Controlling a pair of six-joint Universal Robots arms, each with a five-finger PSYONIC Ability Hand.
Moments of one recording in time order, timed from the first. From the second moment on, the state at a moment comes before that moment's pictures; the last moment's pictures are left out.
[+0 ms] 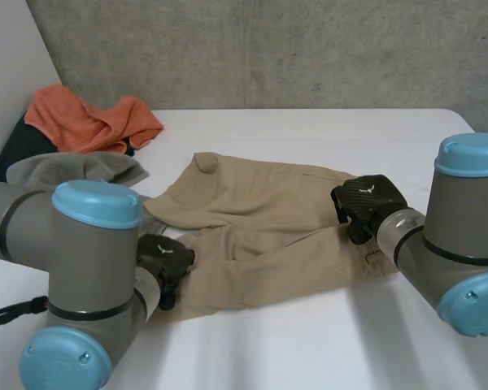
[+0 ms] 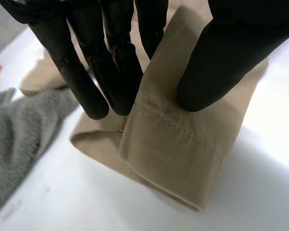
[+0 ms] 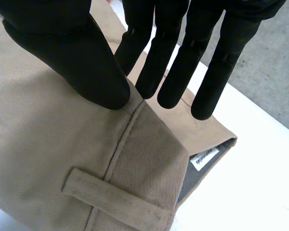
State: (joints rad) left arm 4.08 -2.02 -1.56 2.96 -1.77 3.51; right arm 2.00 -1.14 1.49 0.04 1.52 2.78; left_hand 1.16 1.19 1.19 1.19 0.99; right_hand 1.13 1.16 1.16 1.16 0.99
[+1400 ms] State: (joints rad) left arm 4.07 -2.03 -1.22 2.68 -1.69 3.79; right arm 1.87 -1.33 1.63 0.26 1.44 2.38; left_hand 1.16 1.19 1.19 1.20 0.99; right_hand 1.11 1.17 1.18 1.19 0.99
